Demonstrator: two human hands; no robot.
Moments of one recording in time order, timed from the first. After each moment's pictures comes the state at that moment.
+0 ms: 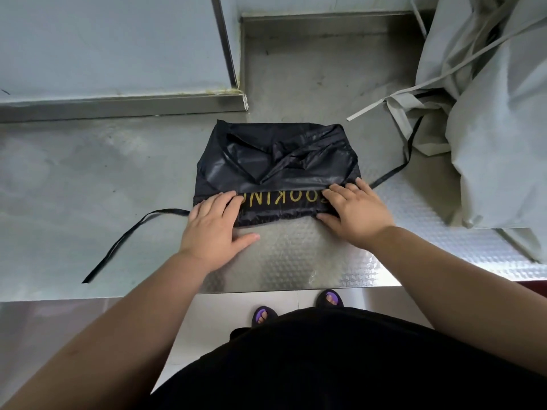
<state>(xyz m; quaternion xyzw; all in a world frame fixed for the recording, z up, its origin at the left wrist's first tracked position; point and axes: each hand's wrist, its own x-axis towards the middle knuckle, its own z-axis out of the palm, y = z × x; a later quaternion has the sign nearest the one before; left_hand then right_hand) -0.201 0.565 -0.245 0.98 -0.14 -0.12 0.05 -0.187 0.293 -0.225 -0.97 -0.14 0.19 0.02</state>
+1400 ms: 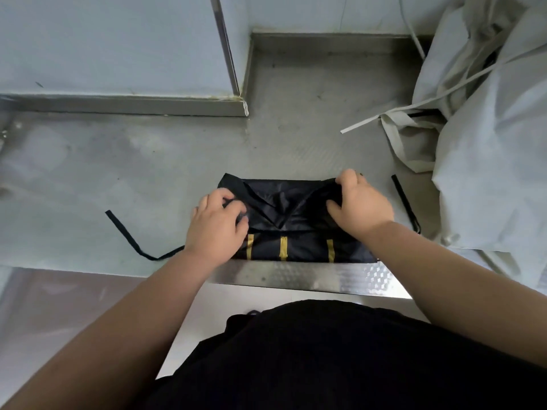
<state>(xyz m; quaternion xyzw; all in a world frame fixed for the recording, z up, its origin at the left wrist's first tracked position) -0.221 0.509 -0.213 0.99 -0.03 -0.03 0.13 -0.176 0.266 -0.200 -0.98 -0.04 0.11 0.13</state>
